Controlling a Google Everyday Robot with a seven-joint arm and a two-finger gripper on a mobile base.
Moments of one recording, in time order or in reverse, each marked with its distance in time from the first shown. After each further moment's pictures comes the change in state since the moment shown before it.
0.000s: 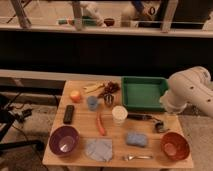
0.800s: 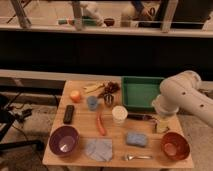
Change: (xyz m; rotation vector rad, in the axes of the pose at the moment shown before) arm -0.058 0.023 0.003 -0.002 -0.030 -0.094
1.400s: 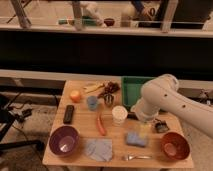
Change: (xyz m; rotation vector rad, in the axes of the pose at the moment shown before) arm -0.089 0.024 0.010 -0.077 -0.159 -0.127
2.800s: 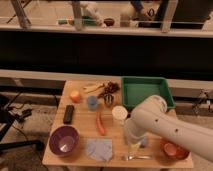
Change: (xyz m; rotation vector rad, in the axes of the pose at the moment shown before) arm -0.057 0.063 0.047 0.030 -0.047 -0.208
